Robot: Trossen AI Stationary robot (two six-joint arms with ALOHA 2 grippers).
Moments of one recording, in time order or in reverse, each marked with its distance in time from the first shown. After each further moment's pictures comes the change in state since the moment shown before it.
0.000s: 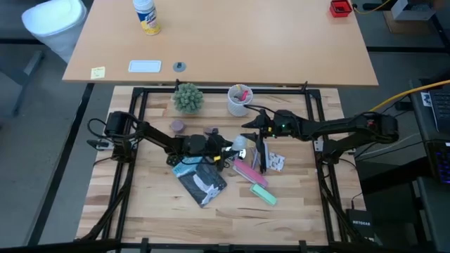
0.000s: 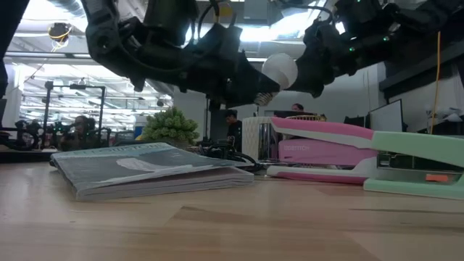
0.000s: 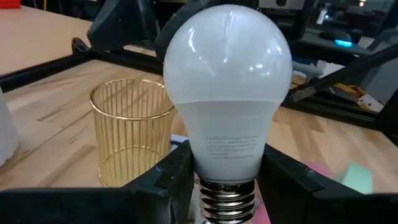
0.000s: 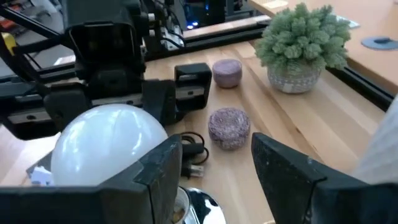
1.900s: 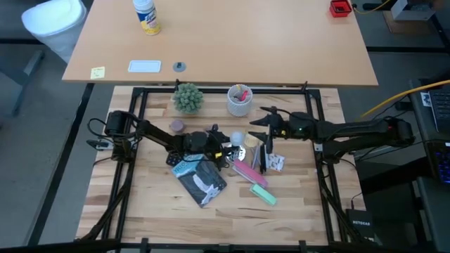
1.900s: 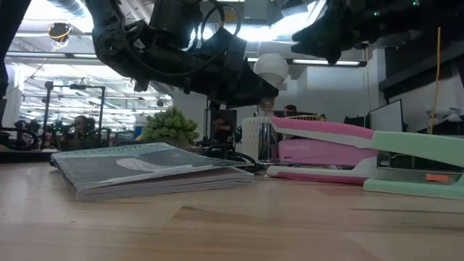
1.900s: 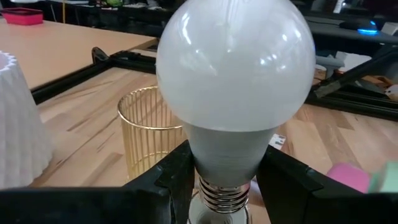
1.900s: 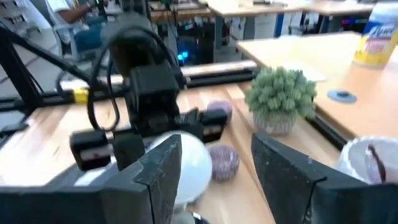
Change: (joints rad) left arm 0.019 0.005 0.016 -0.025 -0.014 0.075; right arm 0.106 -0.268 0.022 -0.186 0.182 -0.060
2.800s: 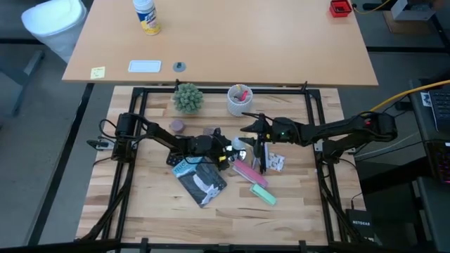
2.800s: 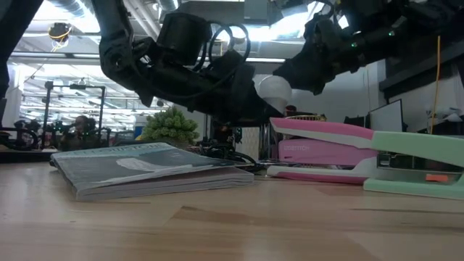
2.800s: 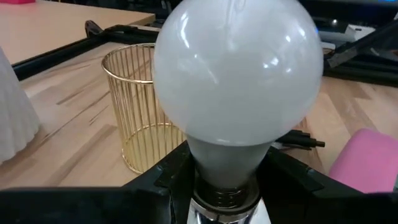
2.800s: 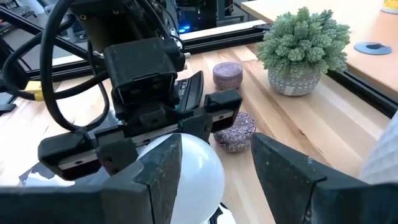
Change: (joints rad) left arm -0.003 0.111 0.034 0.001 -0.002 0.010; right arm 0.000 0.292 -0.026 0.219 -0.035 0.075
